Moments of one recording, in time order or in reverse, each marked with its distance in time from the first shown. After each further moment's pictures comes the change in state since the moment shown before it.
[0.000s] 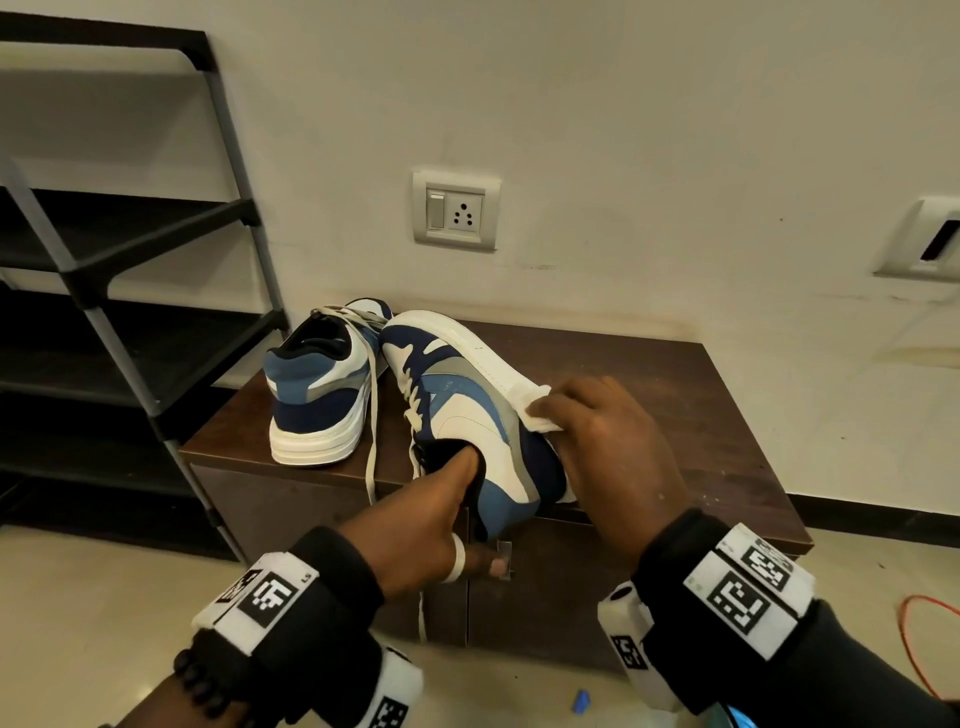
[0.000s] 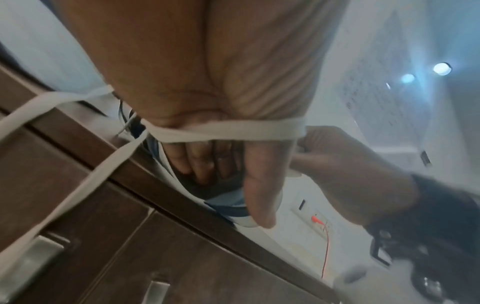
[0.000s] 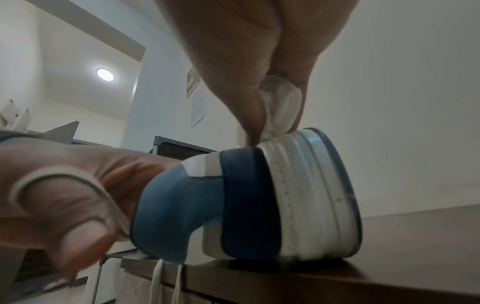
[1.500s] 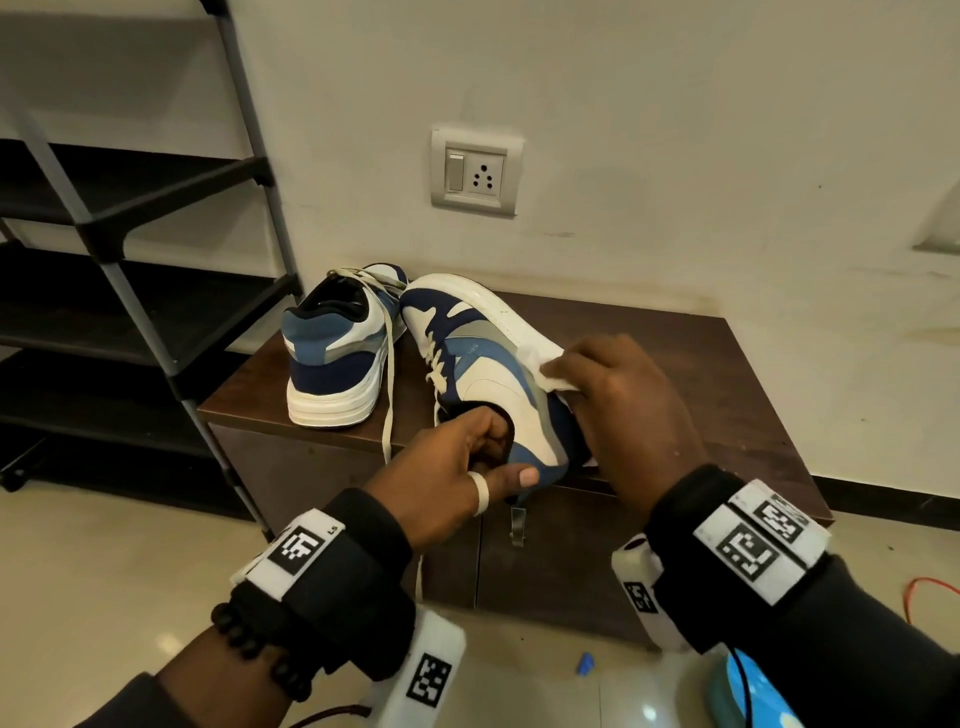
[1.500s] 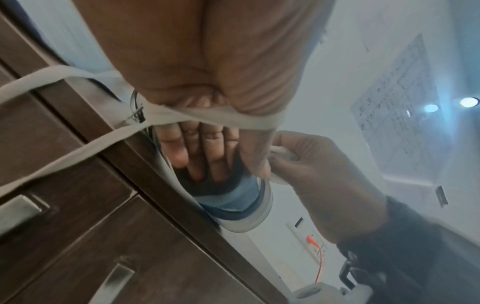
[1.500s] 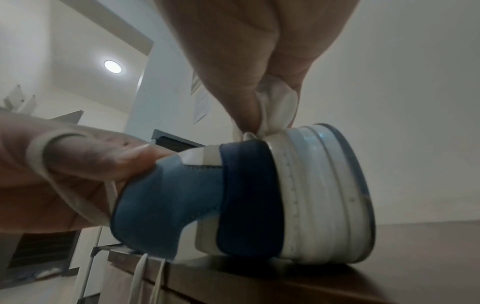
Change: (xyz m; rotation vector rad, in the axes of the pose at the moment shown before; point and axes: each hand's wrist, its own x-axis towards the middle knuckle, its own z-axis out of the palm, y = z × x) left_hand 0.002 -0.005 0.009 -0.332 0.205 0.086; right_hand 0.008 -0.004 0.002 0.011 -0.007 -0.054
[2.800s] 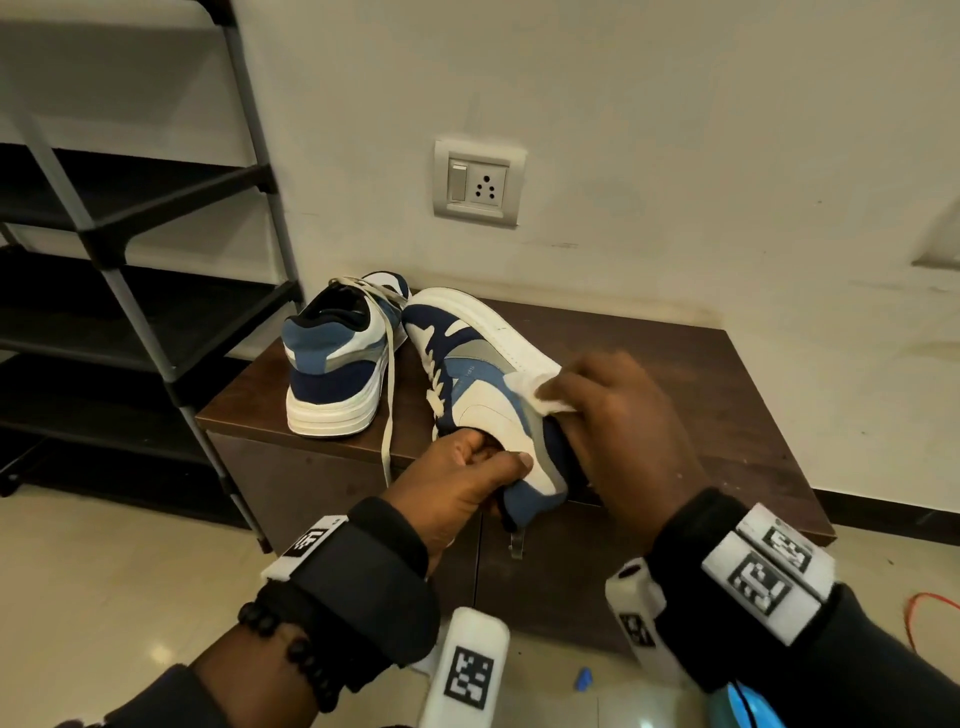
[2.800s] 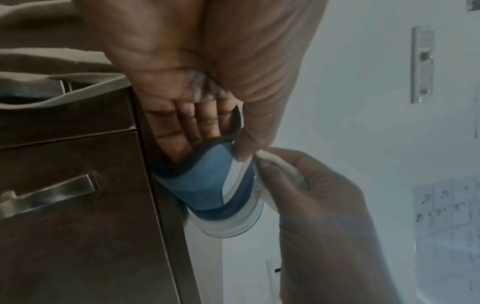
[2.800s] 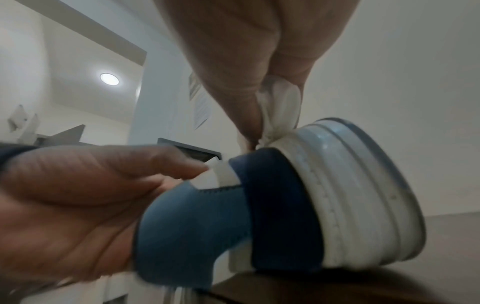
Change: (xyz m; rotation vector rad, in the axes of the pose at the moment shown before) left_hand 0.010 -0.003 0.016 -0.616 0.082 -0.334; right_hand -0.001 -0.006 -0.007 0.006 -0.026 0.010
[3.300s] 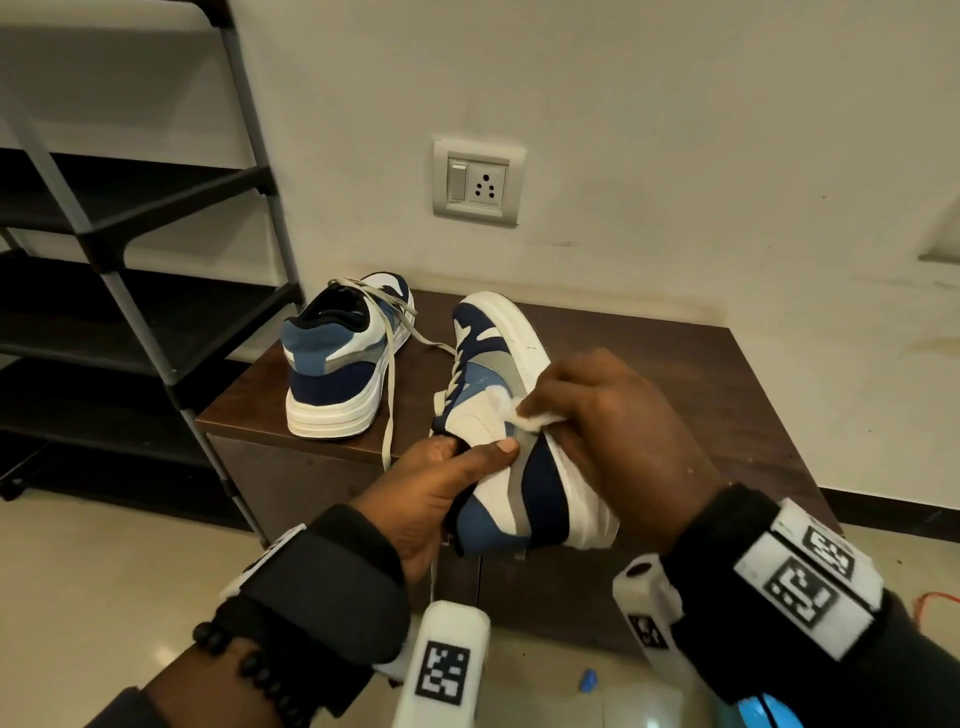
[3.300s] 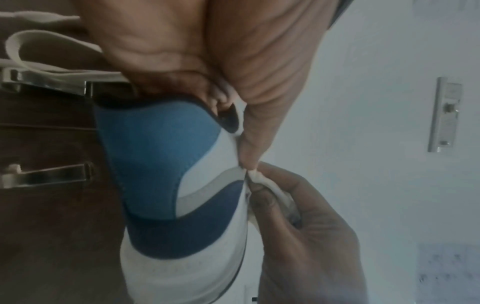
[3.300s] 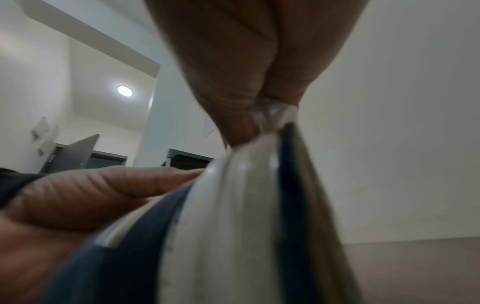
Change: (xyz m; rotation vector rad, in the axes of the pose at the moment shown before) left_hand -0.010 0.003 -0.010 -0.244 -0.012 -0.107; right_hand 0.007 -0.006 -0.014 0.088 -0.150 -0.092
